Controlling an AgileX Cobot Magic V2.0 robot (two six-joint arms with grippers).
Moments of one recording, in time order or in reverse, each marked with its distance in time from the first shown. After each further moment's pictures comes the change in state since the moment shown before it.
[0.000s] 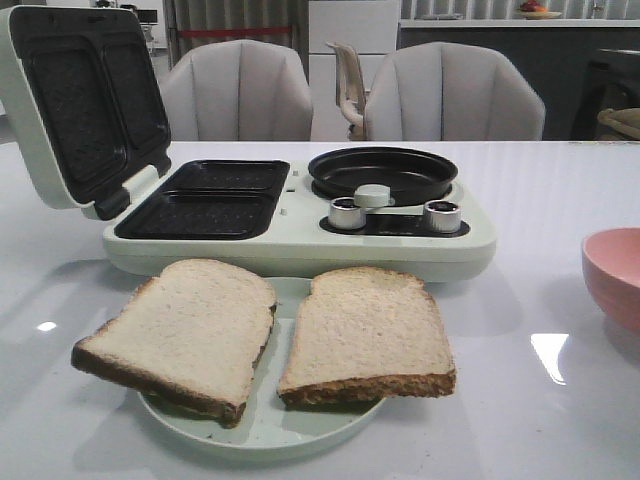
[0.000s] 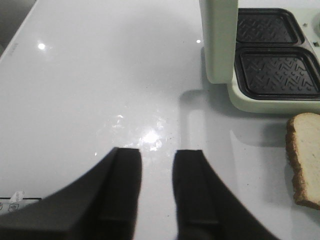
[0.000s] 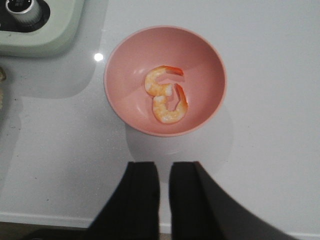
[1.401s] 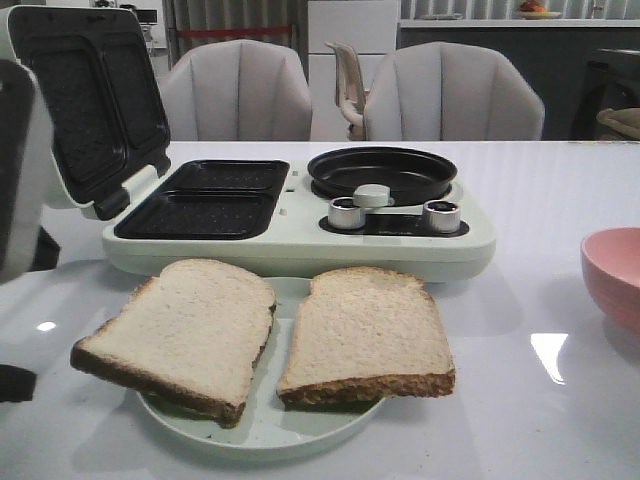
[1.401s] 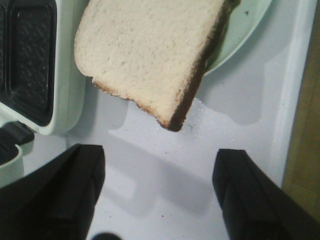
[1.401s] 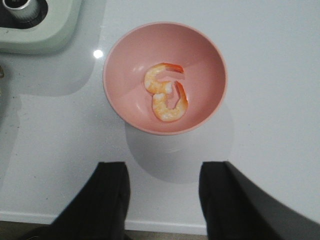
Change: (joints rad) left arm -0.887 0.650 0.109 1.149 -0.147 -0.296; right arm 0.000 0.007 0.000 0.000 0.000 0.000
